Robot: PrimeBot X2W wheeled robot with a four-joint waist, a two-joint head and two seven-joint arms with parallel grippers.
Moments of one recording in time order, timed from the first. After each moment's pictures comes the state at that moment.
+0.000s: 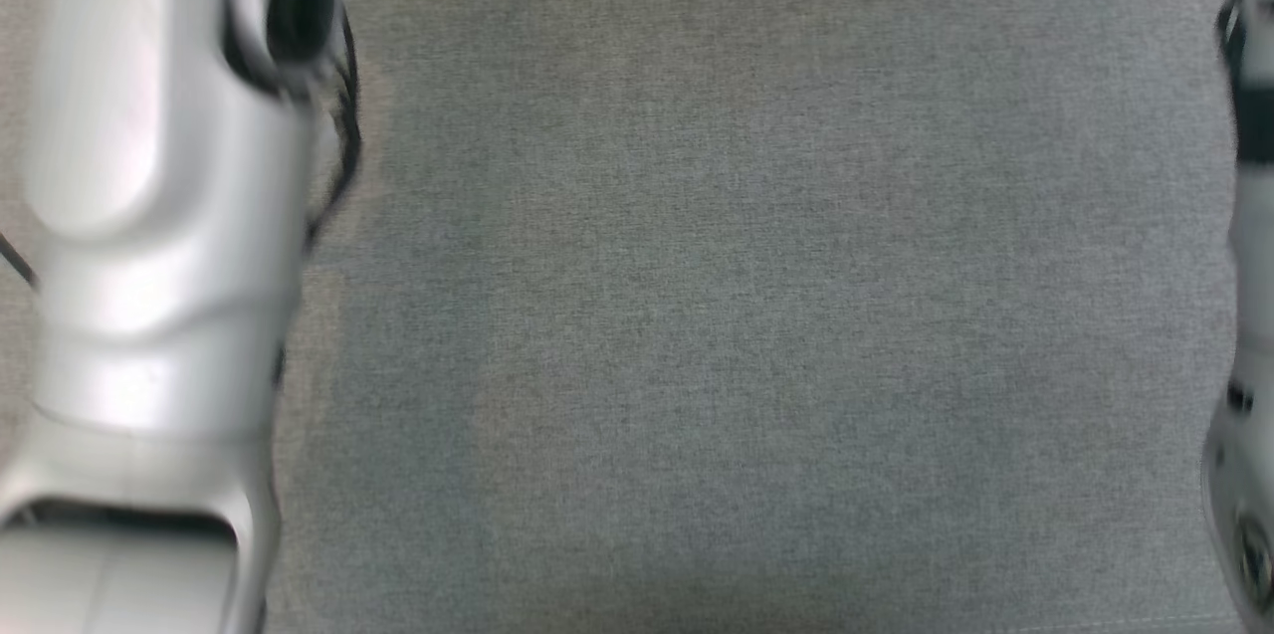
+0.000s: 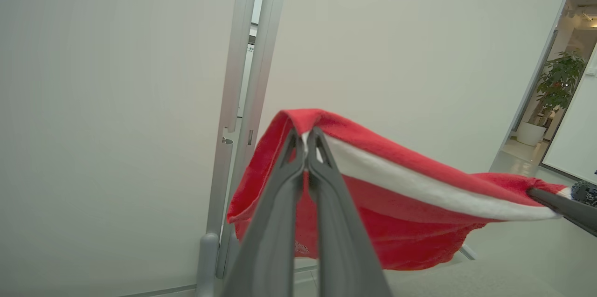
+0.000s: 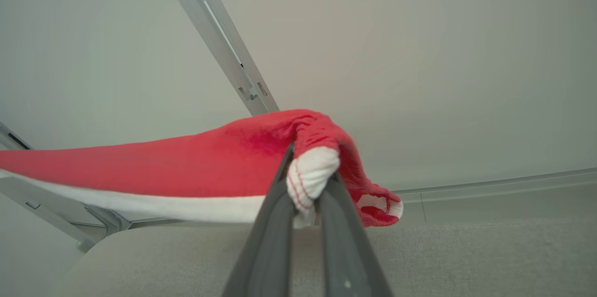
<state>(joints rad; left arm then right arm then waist) -1.15 0.09 -0.26 0.45 -0.55 -0.10 -0.16 -1.13 -0.20 -0.02 0.32 0.57 0.13 0.33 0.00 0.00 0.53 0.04</state>
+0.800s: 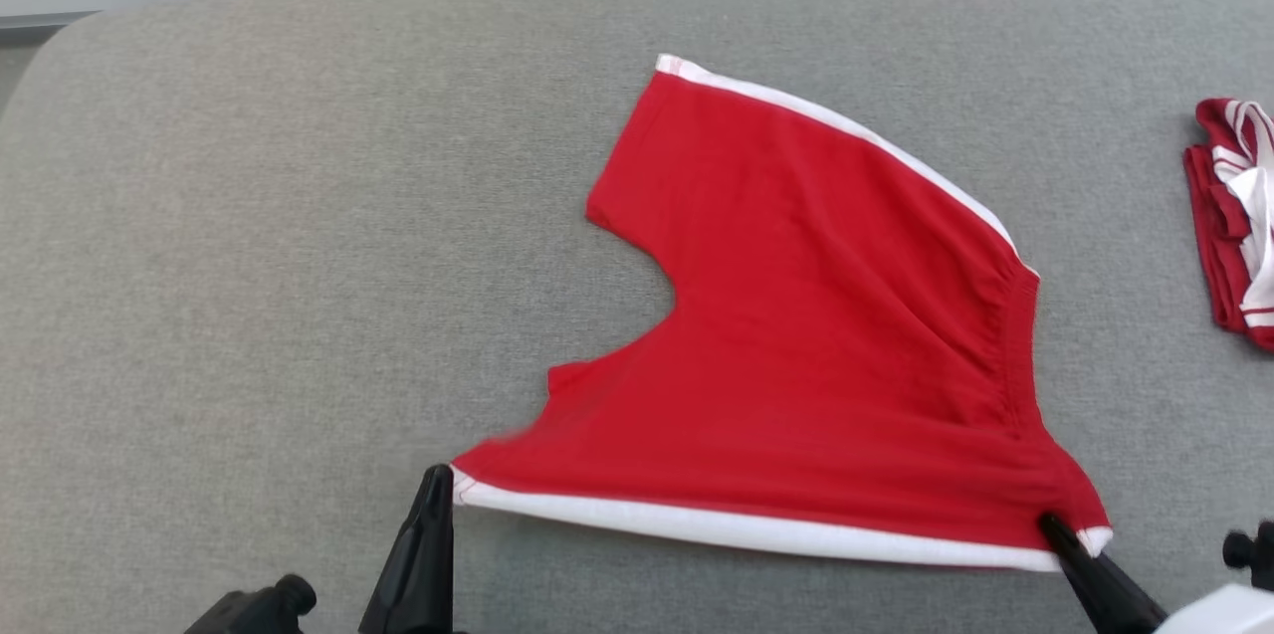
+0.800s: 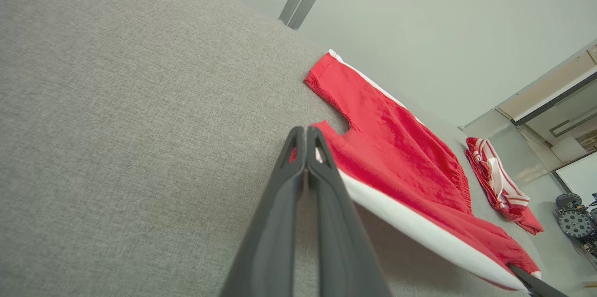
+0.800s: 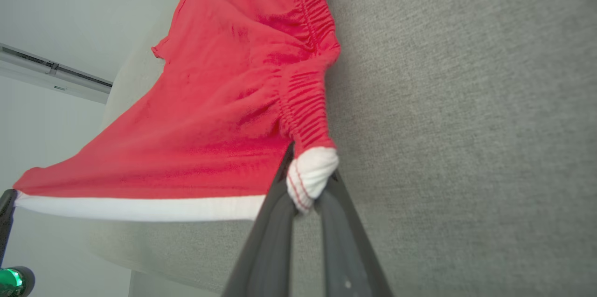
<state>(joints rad) 0.23 0.16 -0.33 -0.26 -0.69 0.13 -0.11 0.30 -0.21 -0.07 -0.16 0.85 0.13 0.30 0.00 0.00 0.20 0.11</state>
